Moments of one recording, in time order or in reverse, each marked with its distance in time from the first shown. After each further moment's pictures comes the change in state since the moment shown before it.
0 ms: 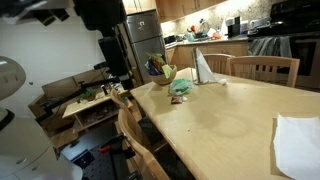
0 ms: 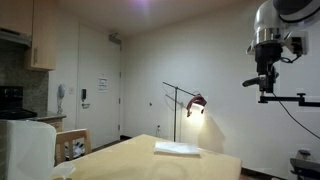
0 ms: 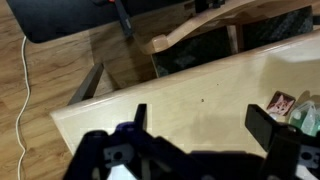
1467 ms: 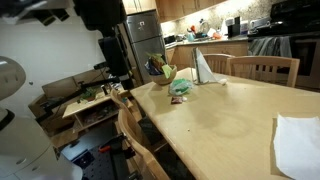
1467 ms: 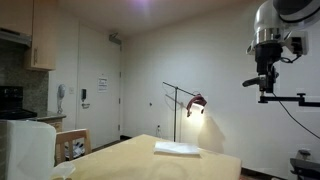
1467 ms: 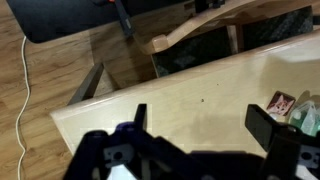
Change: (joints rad) arm 0.000 0.000 0.000 0.000 0.000 0.000 0.000
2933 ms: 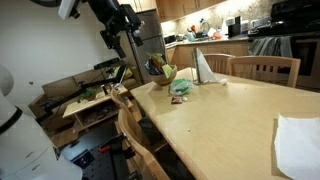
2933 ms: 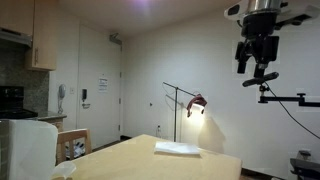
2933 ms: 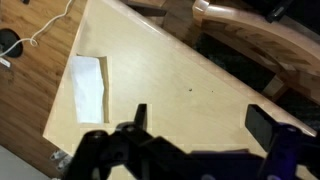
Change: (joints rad) arm 0.295 0.015 0.358 0.067 -0.235 0.059 -0.139
